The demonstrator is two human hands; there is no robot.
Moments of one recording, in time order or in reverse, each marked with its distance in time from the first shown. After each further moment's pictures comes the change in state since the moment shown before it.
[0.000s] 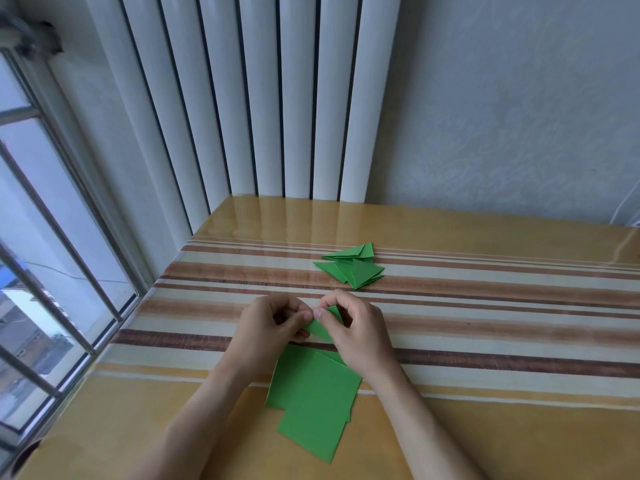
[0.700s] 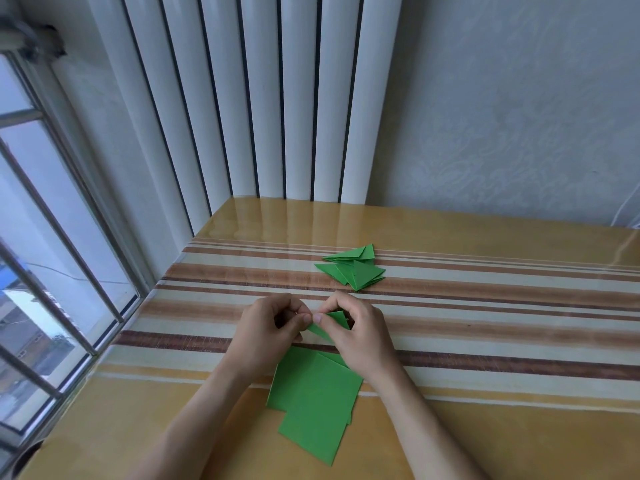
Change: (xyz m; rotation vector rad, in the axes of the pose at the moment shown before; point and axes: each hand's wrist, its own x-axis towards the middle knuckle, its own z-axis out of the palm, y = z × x) left_hand -0.005 0.009 -0.004 0.179 0.023 0.094; right_hand 0.000 -0.002 -0.003 0.028 -0.058 0.014
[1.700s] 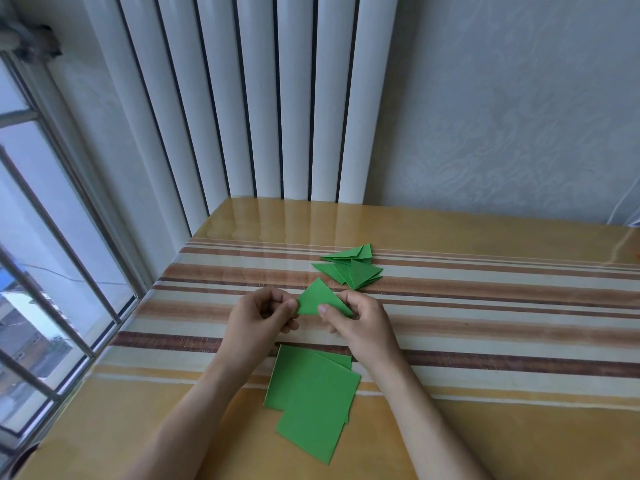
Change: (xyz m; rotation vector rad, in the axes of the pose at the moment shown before) left_hand 0.003 -0.006 -0.001 -0.329 0.084 -0.142; right_hand 0.003 -0.001 -0.006 0.279 0.005 0.234
